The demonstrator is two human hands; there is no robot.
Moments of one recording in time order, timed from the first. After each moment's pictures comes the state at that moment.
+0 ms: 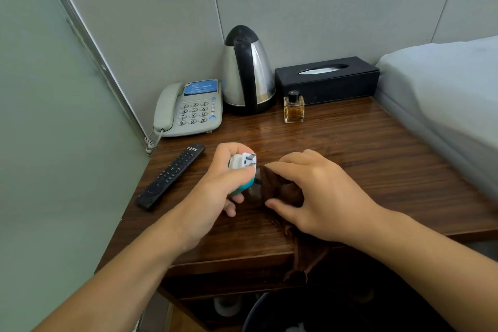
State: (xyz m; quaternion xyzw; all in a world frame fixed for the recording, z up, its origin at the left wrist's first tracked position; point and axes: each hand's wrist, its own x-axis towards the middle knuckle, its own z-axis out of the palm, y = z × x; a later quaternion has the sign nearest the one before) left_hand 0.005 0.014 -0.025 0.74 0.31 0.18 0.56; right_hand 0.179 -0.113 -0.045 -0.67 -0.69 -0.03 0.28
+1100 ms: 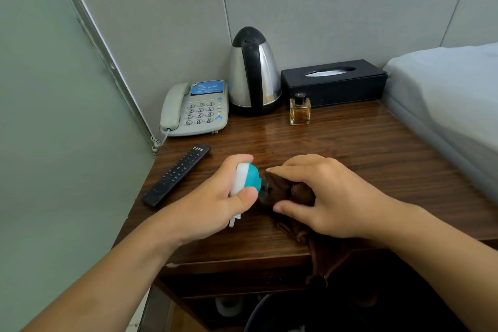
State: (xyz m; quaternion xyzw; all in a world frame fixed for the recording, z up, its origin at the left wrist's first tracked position) left_hand -0.015 0.018 -0.019 0.87 0.29 0.06 0.40; right_hand 0.192 -0.109 -0.036 -0.63 -0.73 0.05 0.26
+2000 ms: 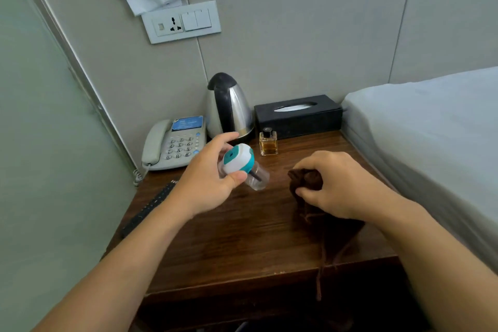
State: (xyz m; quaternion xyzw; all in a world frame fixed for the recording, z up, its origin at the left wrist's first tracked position) left_hand 0.059 0.027 0.022 0.89 0.27 0.25 0.28; right_hand 0.257 -0.150 0.016 -0.77 -0.59 0.02 0.23
